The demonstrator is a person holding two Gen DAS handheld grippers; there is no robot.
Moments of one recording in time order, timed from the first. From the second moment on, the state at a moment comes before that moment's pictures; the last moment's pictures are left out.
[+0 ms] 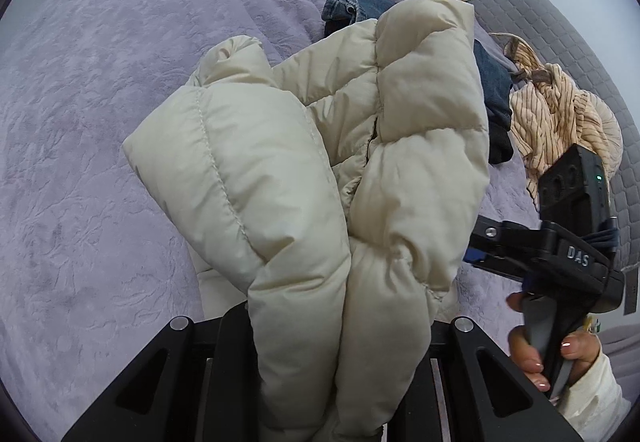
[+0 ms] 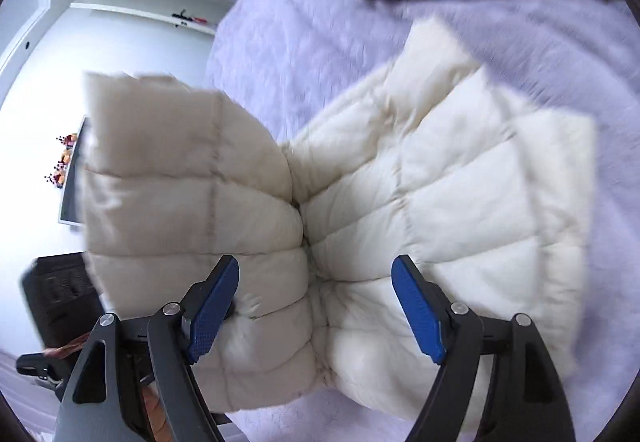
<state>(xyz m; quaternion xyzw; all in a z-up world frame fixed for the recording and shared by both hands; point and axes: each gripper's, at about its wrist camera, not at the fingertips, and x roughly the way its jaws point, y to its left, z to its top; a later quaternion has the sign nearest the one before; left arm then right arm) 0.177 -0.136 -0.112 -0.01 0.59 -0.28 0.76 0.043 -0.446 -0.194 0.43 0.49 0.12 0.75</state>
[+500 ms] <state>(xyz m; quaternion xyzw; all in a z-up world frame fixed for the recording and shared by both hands) 0.164 -0.163 -0.108 0.03 0.59 -0.28 0.75 -0.001 -0.493 -0.242 0.44 0.53 0.03 0.73</state>
